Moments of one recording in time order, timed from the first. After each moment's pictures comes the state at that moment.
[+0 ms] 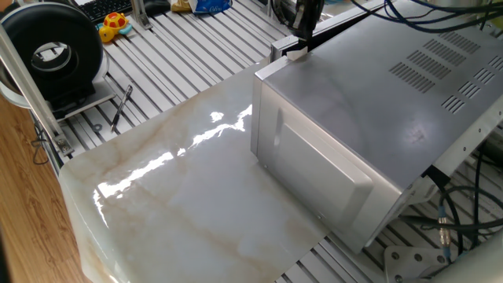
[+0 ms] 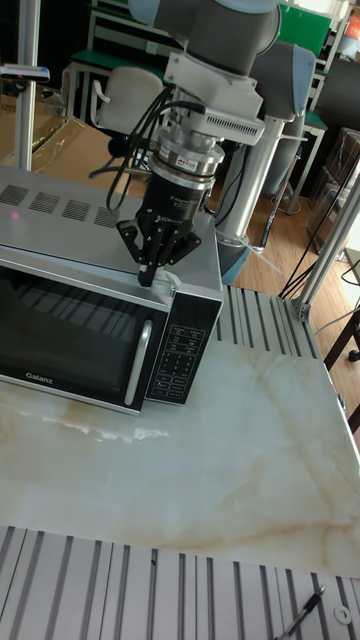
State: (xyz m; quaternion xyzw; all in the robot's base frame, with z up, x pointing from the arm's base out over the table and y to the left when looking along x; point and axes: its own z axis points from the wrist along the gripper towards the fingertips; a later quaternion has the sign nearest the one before) arm 0.487 -0.060 0.262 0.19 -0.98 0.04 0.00
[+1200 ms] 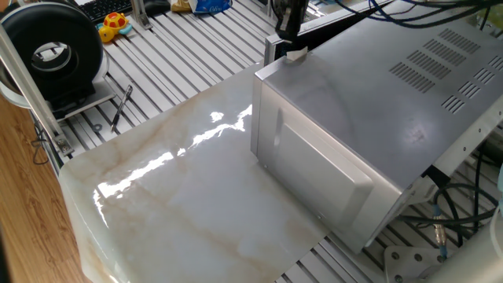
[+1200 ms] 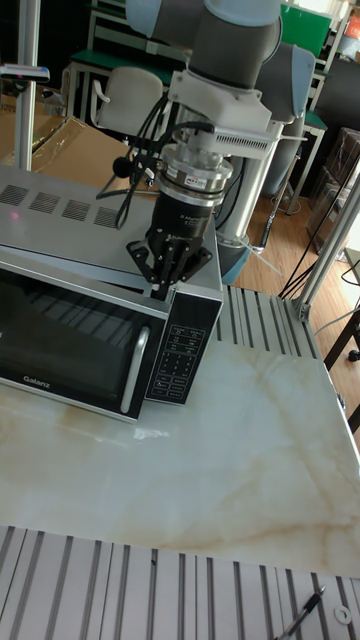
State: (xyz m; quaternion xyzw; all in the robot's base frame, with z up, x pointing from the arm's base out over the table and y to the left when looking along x) arm 0.513 -0.031 0.252 0.20 -0.98 0.00 -0.01
